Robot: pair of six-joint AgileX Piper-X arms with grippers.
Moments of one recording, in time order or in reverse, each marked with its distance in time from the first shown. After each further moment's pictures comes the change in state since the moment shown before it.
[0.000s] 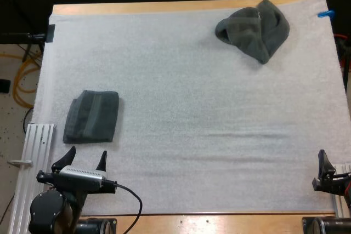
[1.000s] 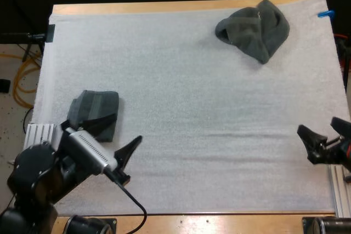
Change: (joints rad) left arm -0.248 0.498 -0.430 -0.064 0.369 0.030; right arm 0.000 0.503 -0.294 -0.038 -0.404 0.043
